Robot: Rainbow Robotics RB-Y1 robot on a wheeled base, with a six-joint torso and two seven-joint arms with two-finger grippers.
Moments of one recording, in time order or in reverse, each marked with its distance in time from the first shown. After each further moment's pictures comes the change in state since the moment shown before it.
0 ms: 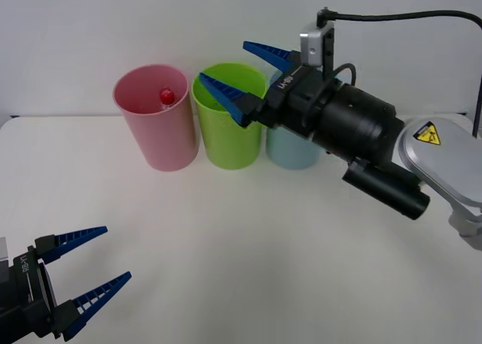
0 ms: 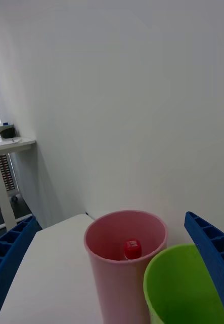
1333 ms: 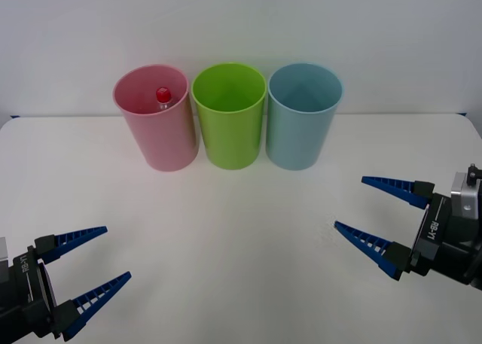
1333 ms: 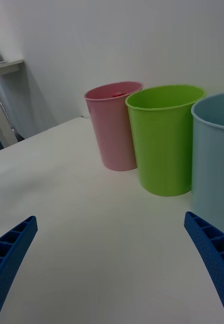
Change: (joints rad) right arm 0.739 0.273 -0.751 -0.170 0.212 -0.858 0.073; left arm 0.000 0.000 0.000 0.000 0.000 0.000 0.000
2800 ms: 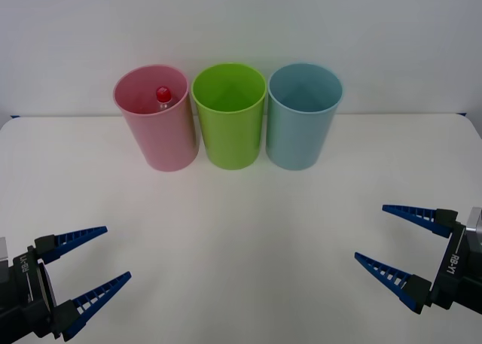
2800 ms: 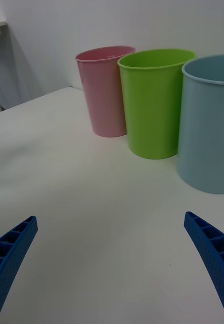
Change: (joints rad) right arm 0.103 0.000 -0.065 0.001 0.022 -0.043 0.094; left arm 0.000 0.000 0.000 0.000 0.000 0.000 0.000
